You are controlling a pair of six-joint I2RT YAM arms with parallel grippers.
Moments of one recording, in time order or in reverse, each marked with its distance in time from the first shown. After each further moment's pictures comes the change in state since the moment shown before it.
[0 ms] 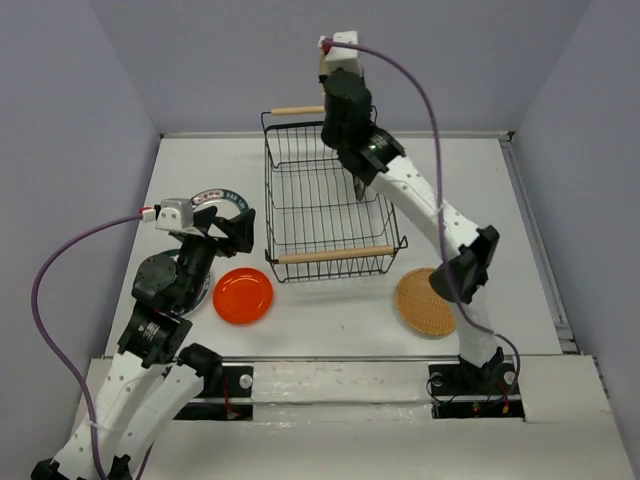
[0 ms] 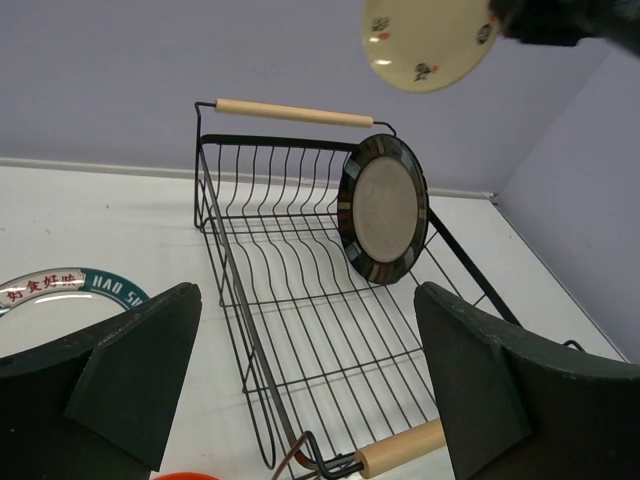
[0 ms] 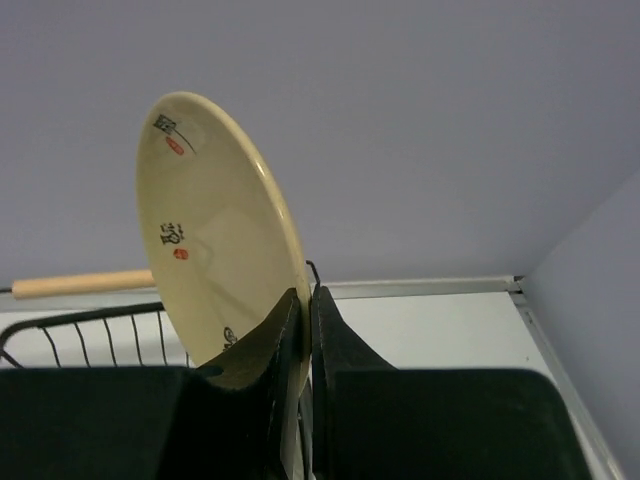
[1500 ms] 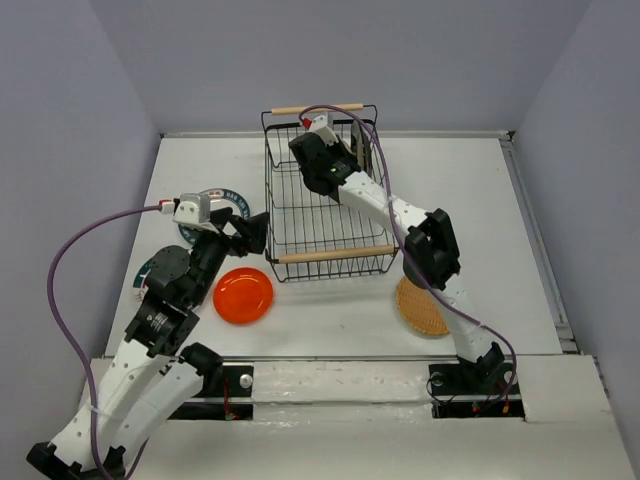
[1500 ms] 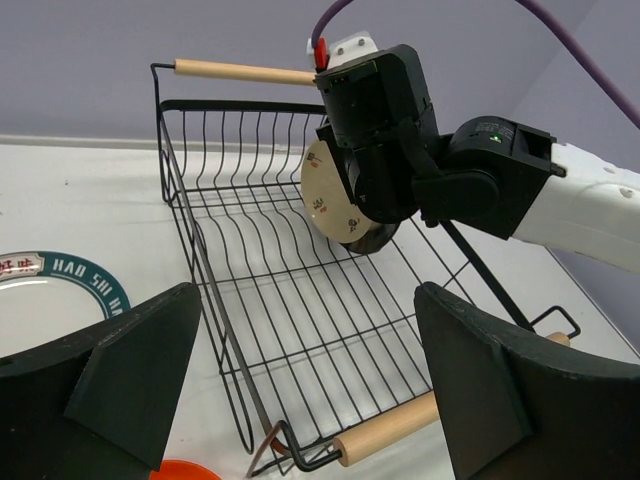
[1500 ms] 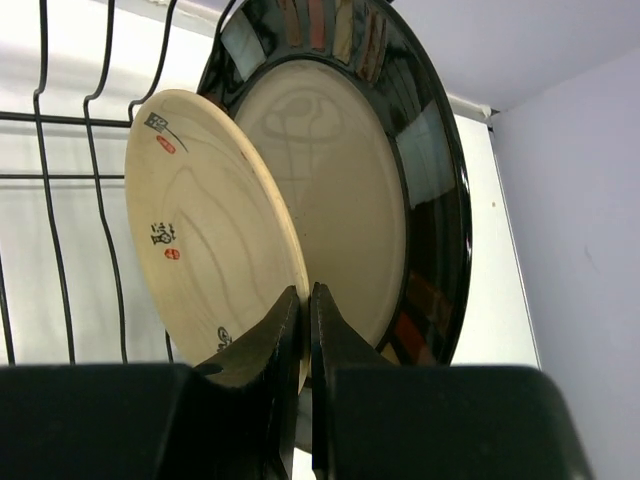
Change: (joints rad) left arm -0.058 0.058 0.000 0.000 0.011 -0.008; right arm -0.017 0.337 -0.097 -0.335 0.164 0.193
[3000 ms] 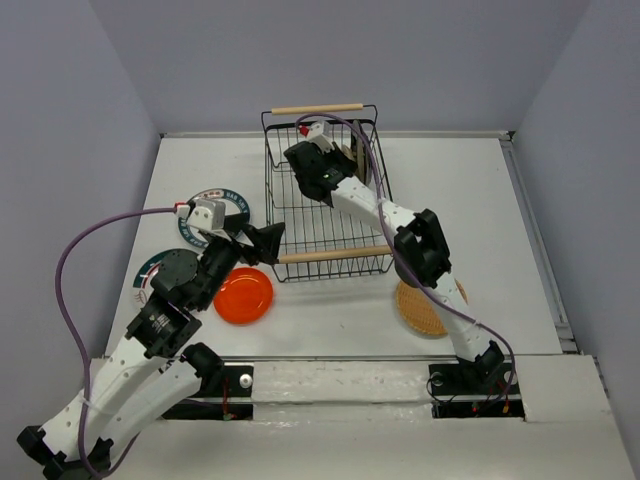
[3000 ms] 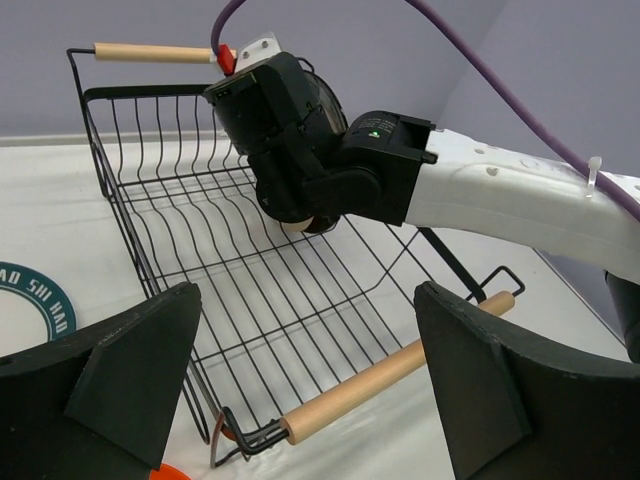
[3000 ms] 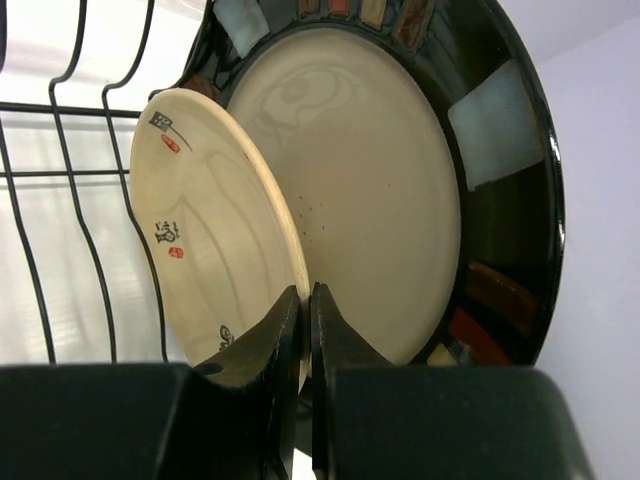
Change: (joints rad) left arm -0.153 0.007 0.000 -0.001 -0.024 0.008; right arm 0.006 0.090 0.033 0.018 0.101 0.000
